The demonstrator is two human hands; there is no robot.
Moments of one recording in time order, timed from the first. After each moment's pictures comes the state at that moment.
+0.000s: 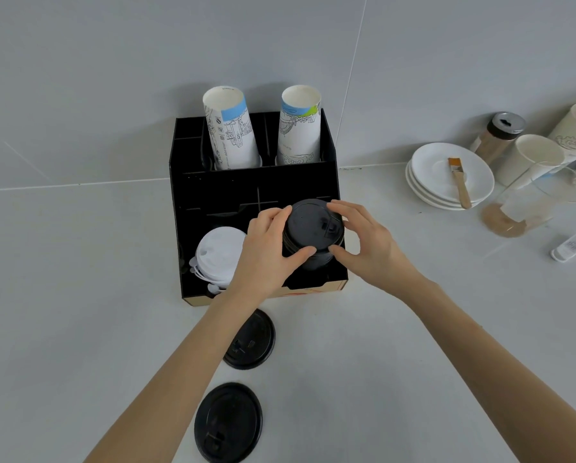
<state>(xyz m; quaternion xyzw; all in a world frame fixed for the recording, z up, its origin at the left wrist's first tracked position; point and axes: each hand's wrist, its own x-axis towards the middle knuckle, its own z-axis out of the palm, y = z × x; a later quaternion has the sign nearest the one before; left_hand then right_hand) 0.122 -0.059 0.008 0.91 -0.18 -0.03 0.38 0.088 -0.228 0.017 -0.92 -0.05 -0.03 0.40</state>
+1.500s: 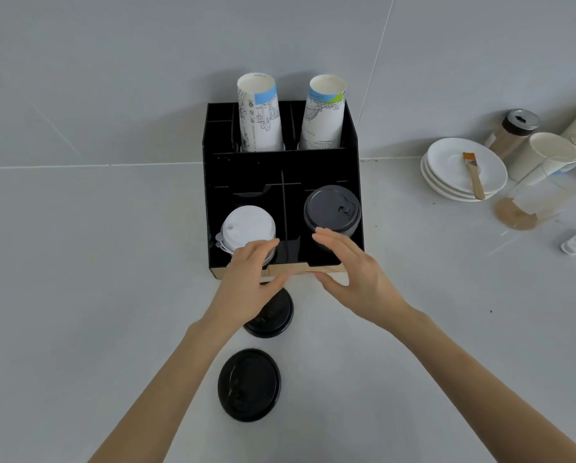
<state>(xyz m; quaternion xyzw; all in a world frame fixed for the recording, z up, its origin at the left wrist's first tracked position) 0.063 0.013 -0.012 0.91 -0.16 -0.04 0.38 0.030 -0.173 0.003 -0.92 -0.10 0.00 0.38</state>
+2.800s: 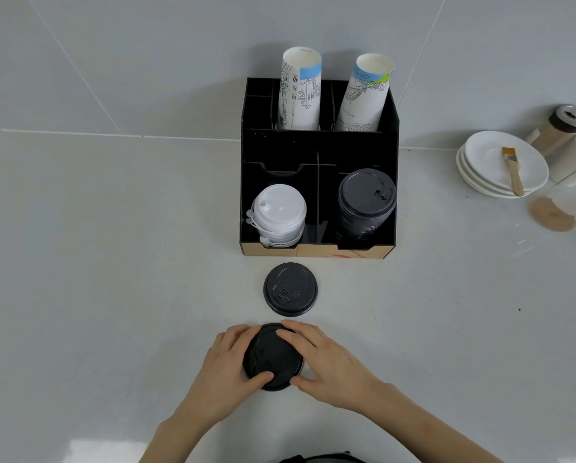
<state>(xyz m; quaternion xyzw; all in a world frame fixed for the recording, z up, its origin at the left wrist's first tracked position) -0.056 0.094 -0.071 0.92 -0.10 -0.18 0.33 -0.056 -0.098 -0.070 -0.90 -0.22 0.21 0.31</state>
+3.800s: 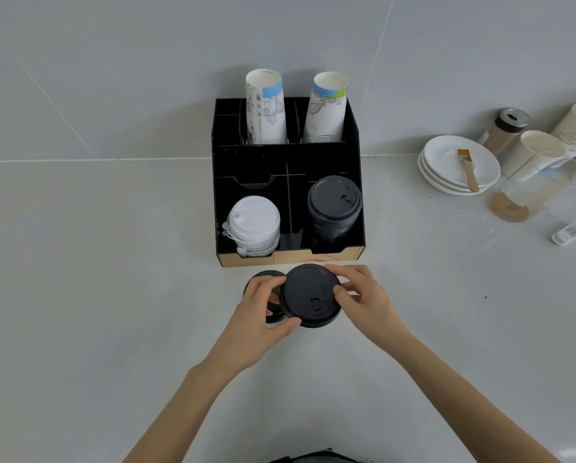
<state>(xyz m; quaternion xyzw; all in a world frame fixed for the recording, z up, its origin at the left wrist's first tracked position) -0.006 0.029 -0.026 0.85 -0.16 -0.13 0.48 -0.021 -0.160 -0.020 -0.82 0.08 0.05 0.56</state>
